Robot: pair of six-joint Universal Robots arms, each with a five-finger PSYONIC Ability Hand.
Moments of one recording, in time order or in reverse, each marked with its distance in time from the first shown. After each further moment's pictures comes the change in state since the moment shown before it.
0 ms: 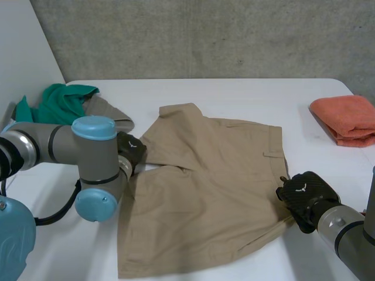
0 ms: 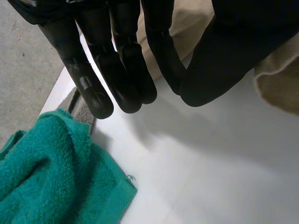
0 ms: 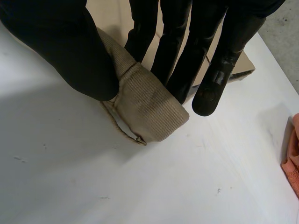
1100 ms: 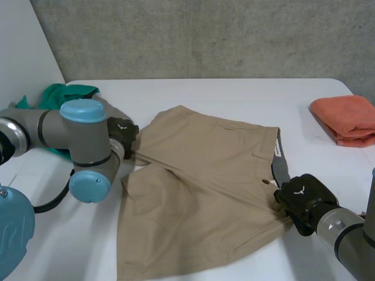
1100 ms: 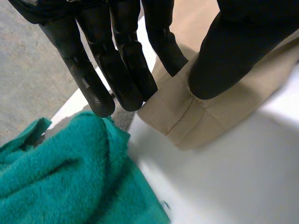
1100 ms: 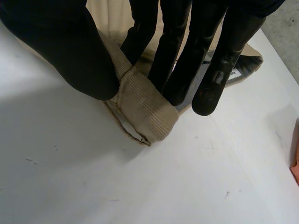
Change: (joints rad) left arm 0.050 -0.019 0.128 -0.035 0.008 -0.205; right arm -0.001 0.000 0.012 0.001 -0.018 0.002; left_hand -0.005 -0.001 -0.003 -0.003 -0.007; right_hand 0.000 0.000 0.000 0.000 0.000
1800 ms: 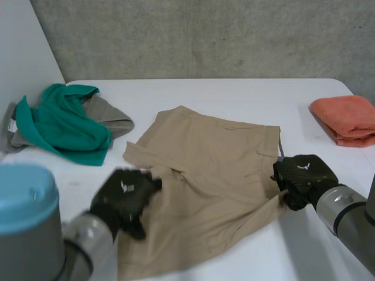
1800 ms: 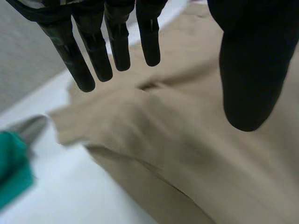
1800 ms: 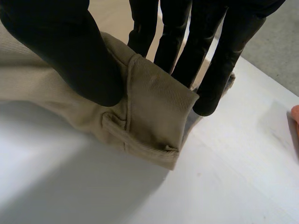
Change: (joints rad) left arm -0.202 0.717 -0.775 -0.028 0.076 -0.262; right arm 0.002 -0.003 -0.091 -0.010 -0.020 0.346; left_hand -0.744 -0.783 -0.770 -0.791 -0.744; right_hand 0.000 0.008 0.009 0.000 0.000
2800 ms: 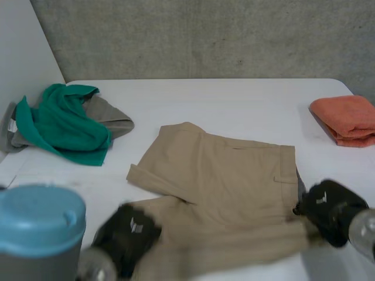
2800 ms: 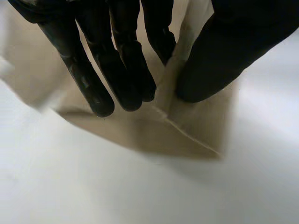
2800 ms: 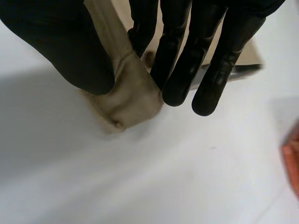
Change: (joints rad) left arm -0.126 -0.011 -0.037 -0.220 -0.062 0.256; right arm -0.139 -0.149 0.091 0.308 -0.040 -0.636; left_hand 0.731 0.785 0.771 0.792 0.771; right_hand 0.000 0.000 0.000 0.000 0.000
